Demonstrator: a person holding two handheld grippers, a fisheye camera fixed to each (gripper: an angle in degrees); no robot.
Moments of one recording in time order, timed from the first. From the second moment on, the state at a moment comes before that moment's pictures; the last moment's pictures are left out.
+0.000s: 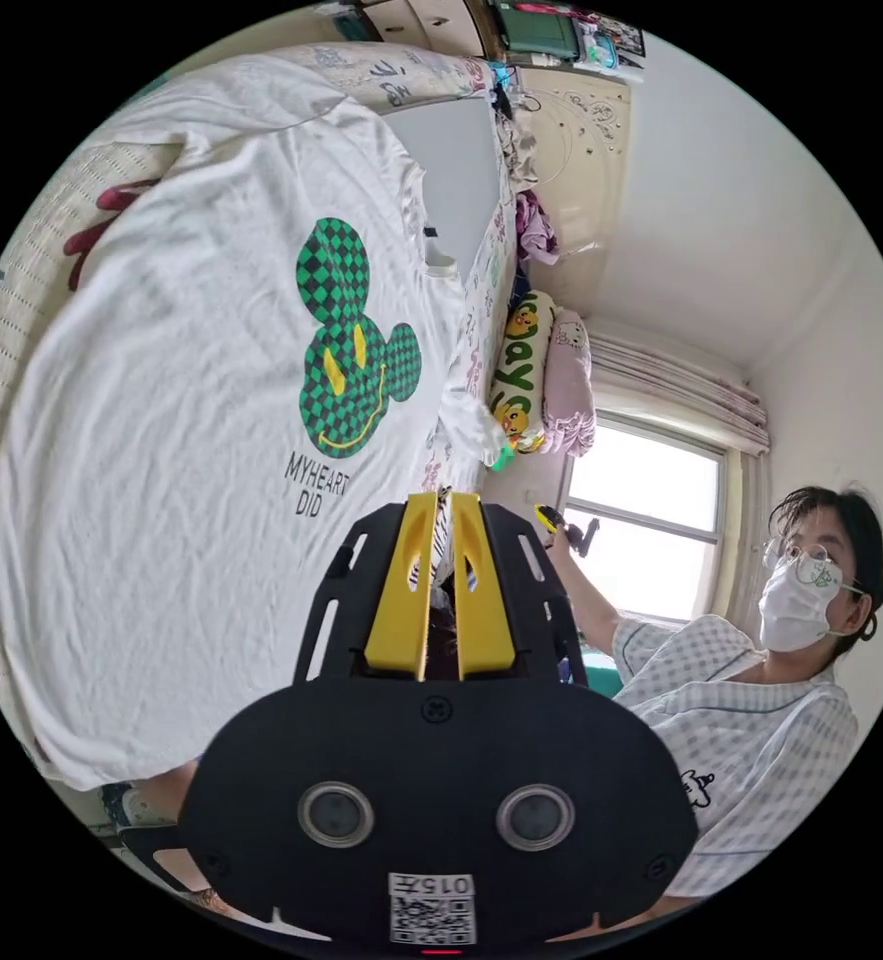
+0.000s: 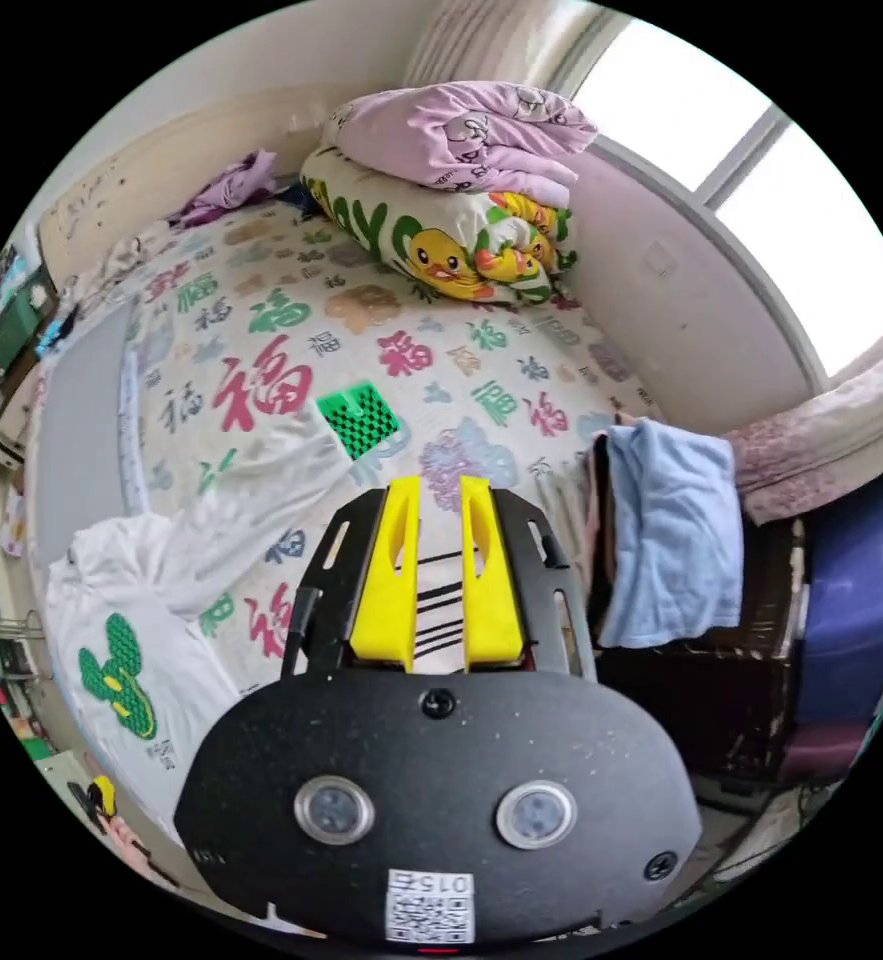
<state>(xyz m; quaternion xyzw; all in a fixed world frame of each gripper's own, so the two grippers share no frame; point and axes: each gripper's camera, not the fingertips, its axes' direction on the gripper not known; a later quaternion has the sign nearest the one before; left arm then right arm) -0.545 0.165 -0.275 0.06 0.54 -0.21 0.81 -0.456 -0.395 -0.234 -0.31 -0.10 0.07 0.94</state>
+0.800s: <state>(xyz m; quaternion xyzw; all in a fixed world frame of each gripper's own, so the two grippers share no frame) -0.585 -0.124 -0.256 0.07 0.16 -0.15 0.97 -1.035 -0.249 -0.247 -0.32 -0.36 -0.22 0.85</state>
